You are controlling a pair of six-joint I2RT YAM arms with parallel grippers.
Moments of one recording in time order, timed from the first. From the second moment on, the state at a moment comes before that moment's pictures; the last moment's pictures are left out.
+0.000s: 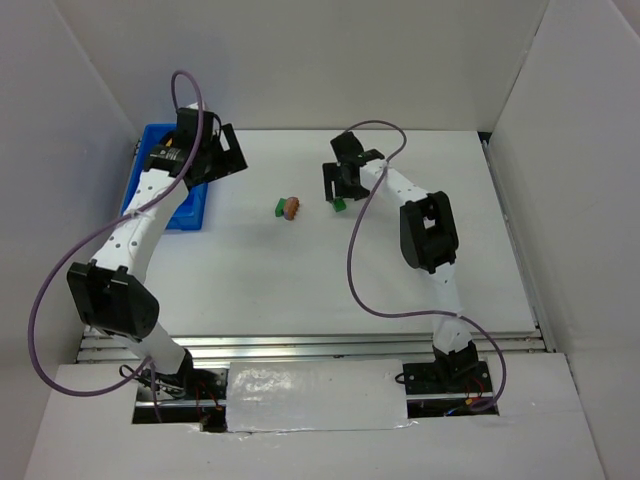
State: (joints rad) left arm -0.20 1.62 1.67 -0.77 -0.17 -0.50; right arm 0.42 2.33 2.01 -0.67 0.11 0.28
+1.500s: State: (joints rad) left arm -0.11 1.70 1.64 -0.75 0.05 -0.47; right arm 0.30 2.36 2.17 -0.64 -0.10 0.27
